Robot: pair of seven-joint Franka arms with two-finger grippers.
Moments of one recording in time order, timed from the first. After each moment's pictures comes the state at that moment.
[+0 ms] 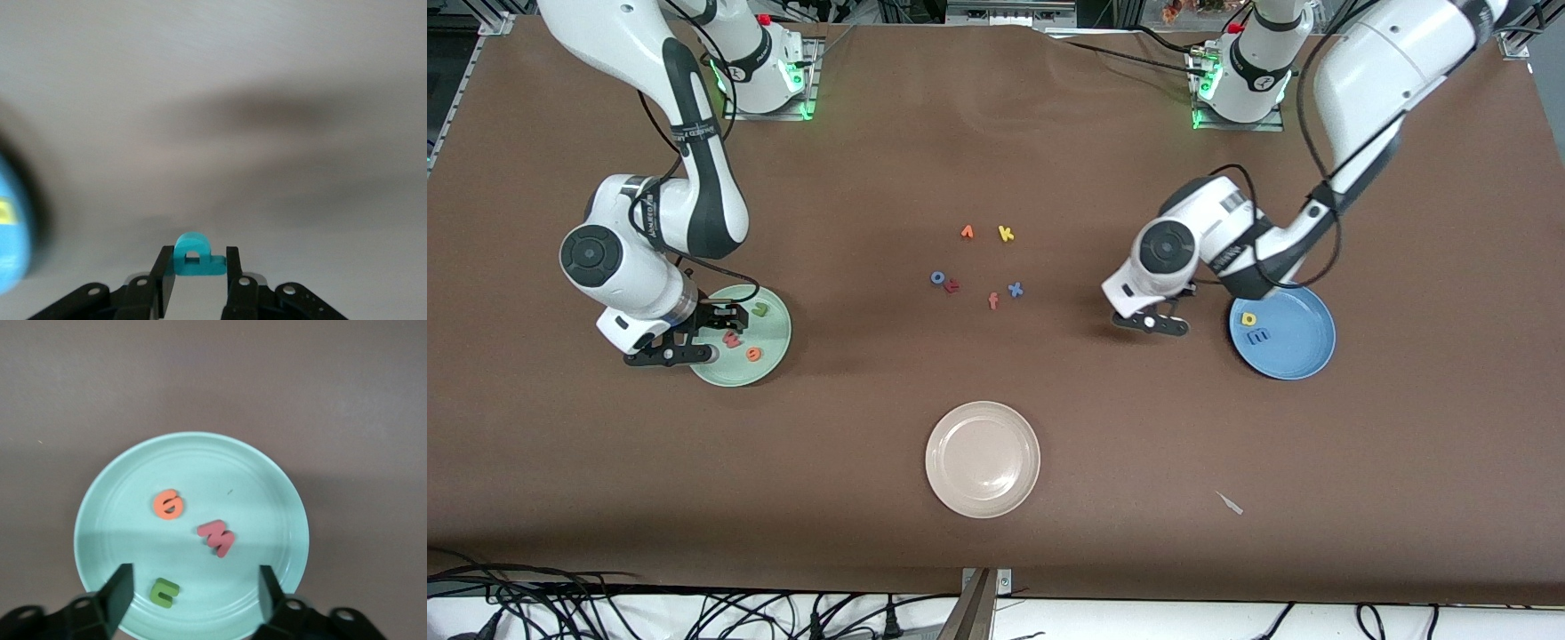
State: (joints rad) left arm 0.34 0.69 -0.86 -1.89 0.61 1.93 -0.61; right arm 0.65 0.44 -0.58 -1.99 0.22 2.31 -0.14
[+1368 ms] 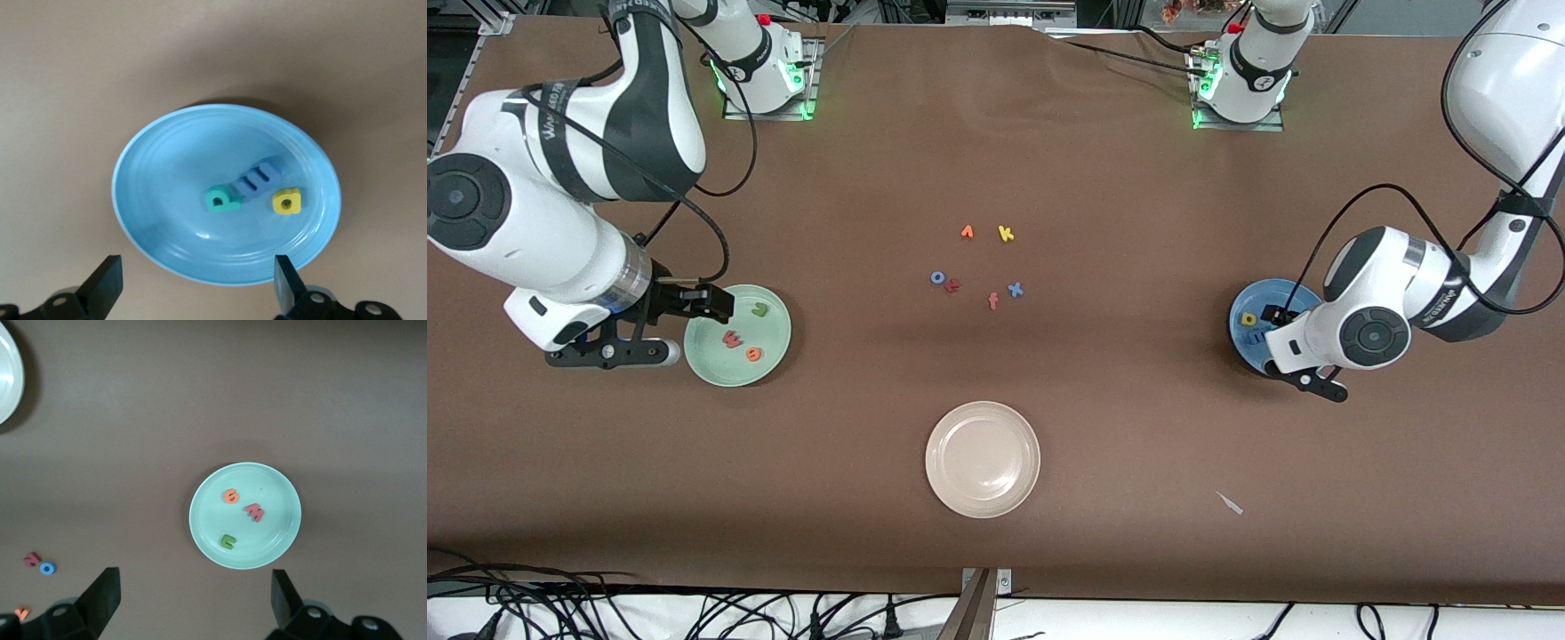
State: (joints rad) left arm 0.57 0.69 -0.78 -1.69 0.66 1.72 -0.06; right arm 0.68 0.40 -0.59 -1.42 0.18 1.68 0.04
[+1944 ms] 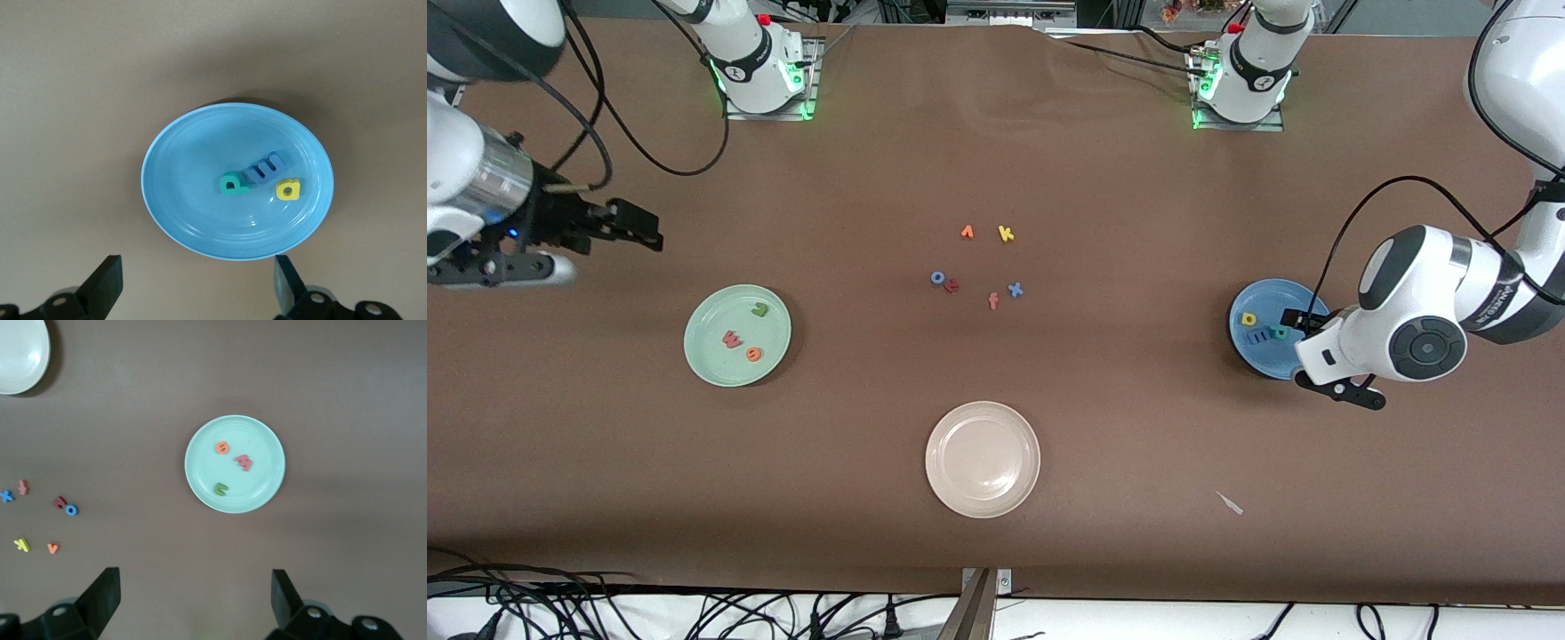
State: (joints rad) left arm 0.57 0.68 -0.79 -1.58 0.59 1.62 -0.06; right arm 0.23 0.10 -0.15 -1.54 0.06 1.56 0.04
